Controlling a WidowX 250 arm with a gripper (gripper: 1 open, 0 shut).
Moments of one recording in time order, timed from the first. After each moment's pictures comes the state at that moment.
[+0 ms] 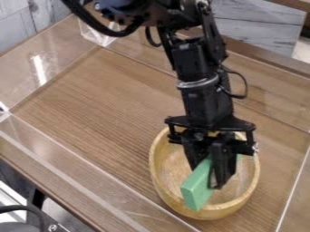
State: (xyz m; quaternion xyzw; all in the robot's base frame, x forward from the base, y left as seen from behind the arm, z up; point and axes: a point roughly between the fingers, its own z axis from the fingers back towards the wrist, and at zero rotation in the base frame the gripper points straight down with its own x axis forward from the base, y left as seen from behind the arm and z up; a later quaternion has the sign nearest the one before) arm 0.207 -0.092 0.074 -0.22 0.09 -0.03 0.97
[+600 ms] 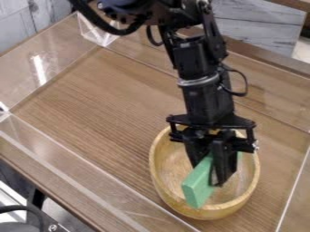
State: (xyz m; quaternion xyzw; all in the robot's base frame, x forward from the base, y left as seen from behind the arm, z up) arm 0.210 -0.091 0.073 -0.23 0.09 -0.03 0.97
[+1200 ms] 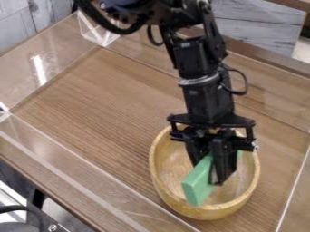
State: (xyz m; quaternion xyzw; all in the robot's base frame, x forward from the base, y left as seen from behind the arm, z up) arm 0.213 -0.090 0.073 -0.23 0.09 -0.03 0.97
